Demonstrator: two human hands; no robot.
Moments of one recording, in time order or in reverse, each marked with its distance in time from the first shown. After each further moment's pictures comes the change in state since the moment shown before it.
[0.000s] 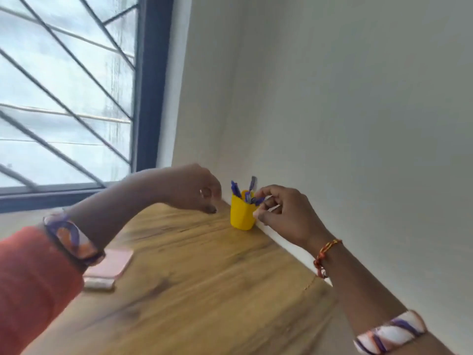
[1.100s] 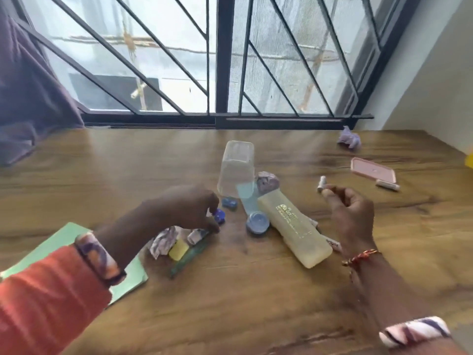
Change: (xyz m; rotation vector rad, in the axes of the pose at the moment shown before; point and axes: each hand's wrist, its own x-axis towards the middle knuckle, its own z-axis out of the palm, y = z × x) left_hand -0.512 -0.229 0.025 0.048 -0.357 -0.664; right_hand -0.184 -0.304 0.314 0.560 0.099 0.367
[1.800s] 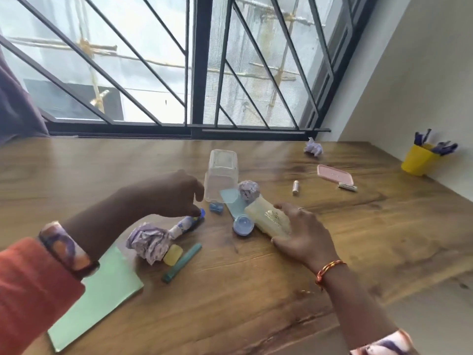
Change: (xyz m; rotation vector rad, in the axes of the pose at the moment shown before) left_hand -0.013 -0.023 -0.027 0.039 0.159 0.147; right_hand -0.070 -0.044 0.003 -0.923 -0.412 -0.249
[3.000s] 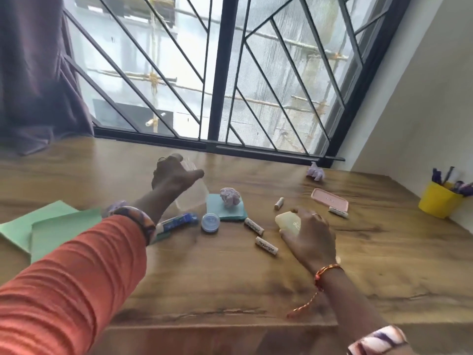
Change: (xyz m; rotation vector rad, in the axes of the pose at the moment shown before) left_hand 0.034 0.074 0.011 -0.669 0.761 -0.768; right_hand 0.018 0.100 -0.027 0.076 0.192 -0.065
